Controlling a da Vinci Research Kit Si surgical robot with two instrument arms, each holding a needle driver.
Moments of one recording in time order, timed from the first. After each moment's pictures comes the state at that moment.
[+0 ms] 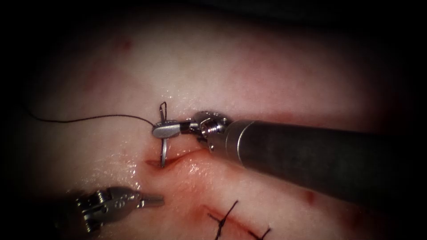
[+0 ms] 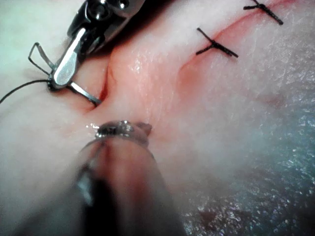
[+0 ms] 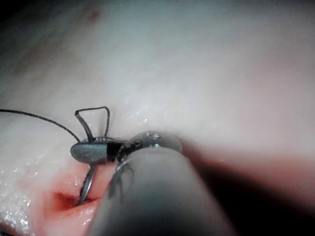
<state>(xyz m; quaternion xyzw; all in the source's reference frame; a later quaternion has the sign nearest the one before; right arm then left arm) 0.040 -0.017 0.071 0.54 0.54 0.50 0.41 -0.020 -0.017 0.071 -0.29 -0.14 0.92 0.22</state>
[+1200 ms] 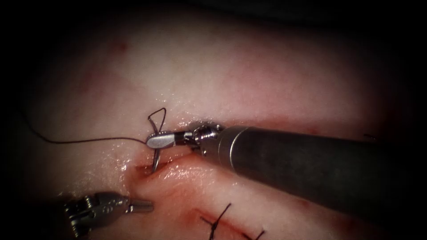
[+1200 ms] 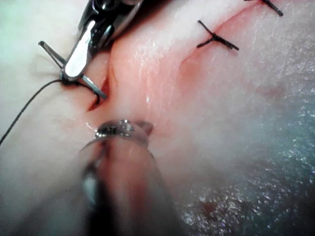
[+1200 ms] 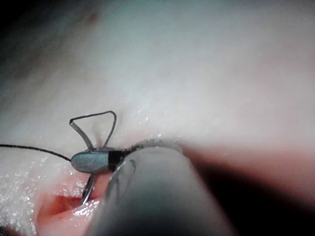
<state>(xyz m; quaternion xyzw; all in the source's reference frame) 0.043 -0.019 0.069 0.56 0.53 0.53 0.36 -0.017 -0.019 0.071 -0.28 -0.14 0.92 0.22</state>
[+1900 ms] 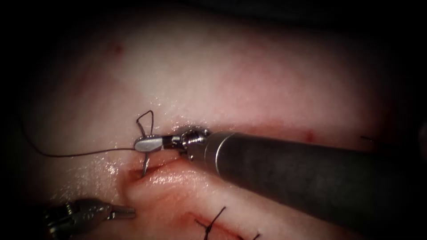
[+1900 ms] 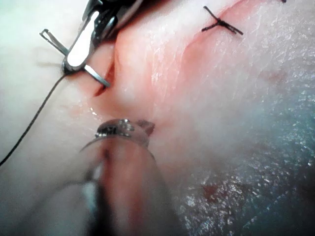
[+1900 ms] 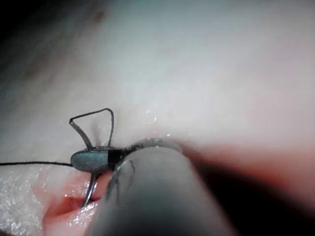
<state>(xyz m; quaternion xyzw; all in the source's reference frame) 0.044 -0.020 0.069 0.55 0.54 0.53 0.36 -0.015 -0.020 0.070 -0.28 -0.16 0.92 0.23</state>
